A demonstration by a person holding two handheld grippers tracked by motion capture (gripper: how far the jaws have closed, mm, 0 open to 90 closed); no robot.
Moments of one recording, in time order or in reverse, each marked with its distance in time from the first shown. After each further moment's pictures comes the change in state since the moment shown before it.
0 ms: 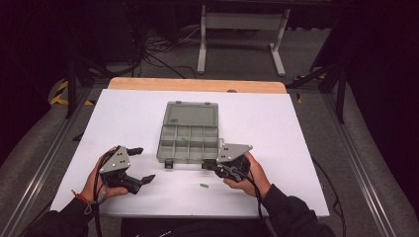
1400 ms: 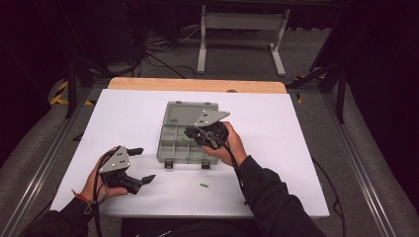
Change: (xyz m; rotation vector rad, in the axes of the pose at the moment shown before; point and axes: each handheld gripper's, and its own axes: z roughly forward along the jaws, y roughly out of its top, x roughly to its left) left arm 0.000 0.000 0.000 -0.005 -0.008 -0.004; right arm -0.045 0.072 0.047 -0.049 -0.074 0.026
